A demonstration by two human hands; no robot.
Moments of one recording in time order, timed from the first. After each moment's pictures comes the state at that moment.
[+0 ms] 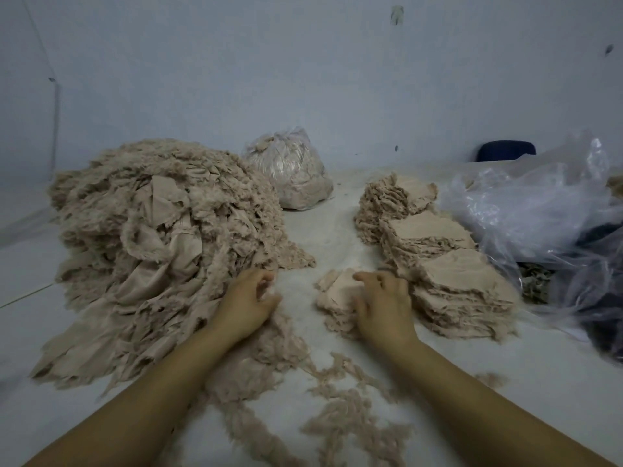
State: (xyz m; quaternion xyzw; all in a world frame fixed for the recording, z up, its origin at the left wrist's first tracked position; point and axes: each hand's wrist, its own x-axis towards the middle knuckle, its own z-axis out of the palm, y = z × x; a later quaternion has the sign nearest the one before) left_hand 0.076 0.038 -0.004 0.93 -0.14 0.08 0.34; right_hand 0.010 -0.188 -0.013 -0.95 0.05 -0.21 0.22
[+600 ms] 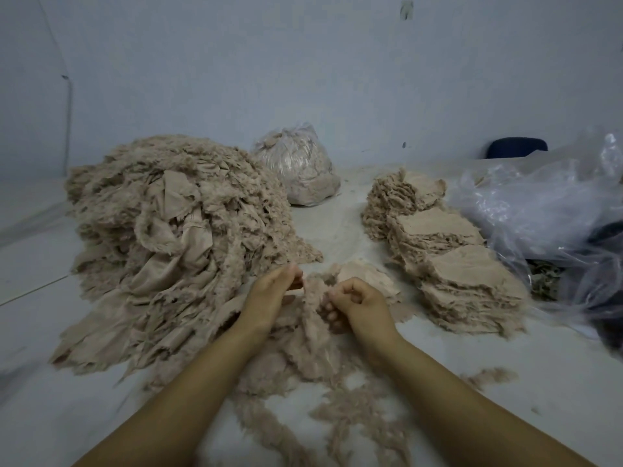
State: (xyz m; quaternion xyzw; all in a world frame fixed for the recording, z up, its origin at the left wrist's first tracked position) left_hand 0.036 0.008 0.009 0.71 -0.09 -0.03 0.70; right_hand -0.004 -0.144 -0.004 -0.71 0.04 -0.07 0.70
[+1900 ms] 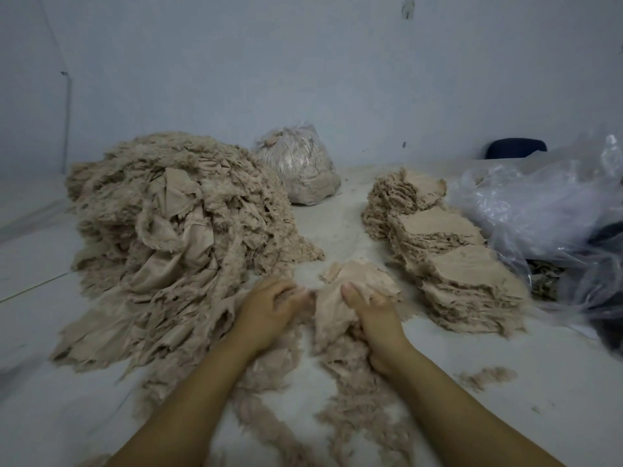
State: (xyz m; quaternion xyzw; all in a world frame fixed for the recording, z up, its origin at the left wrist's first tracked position) left_hand 0.045 0.027 -0.016 0.89 -0.18 0.14 0.40; right_hand -0.004 -0.153 -0.012 -0.61 0.05 -0.07 0.79
